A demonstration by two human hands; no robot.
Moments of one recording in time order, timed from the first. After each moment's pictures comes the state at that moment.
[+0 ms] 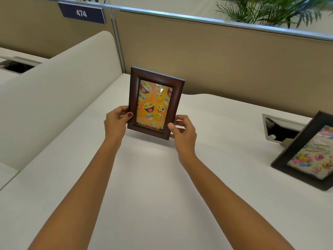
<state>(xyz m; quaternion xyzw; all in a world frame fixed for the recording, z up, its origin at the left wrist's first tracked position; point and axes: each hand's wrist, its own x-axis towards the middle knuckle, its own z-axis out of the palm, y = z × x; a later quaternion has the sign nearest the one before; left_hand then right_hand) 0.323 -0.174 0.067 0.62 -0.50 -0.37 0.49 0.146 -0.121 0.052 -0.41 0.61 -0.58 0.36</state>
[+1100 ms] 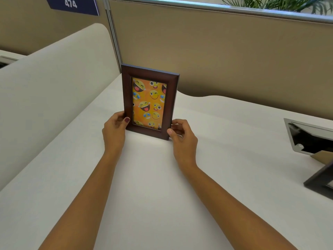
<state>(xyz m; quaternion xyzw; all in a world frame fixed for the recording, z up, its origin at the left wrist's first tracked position) 0.335 -0.234 0.006 0.62 -0.51 -0.32 0.50 0.157 -0.177 0.007 -0.45 0.59 -0.59 0.34</state>
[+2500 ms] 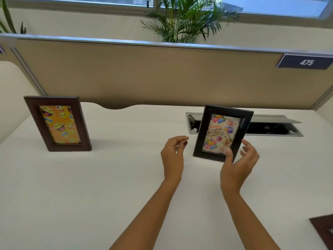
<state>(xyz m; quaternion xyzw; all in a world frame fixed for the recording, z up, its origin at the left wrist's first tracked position) -0.006 -0.029 0.056 0.41 -0.59 -0.51 0.48 -0.126 0.051 0.046 -0.22 0.76 -0.60 -0.11</state>
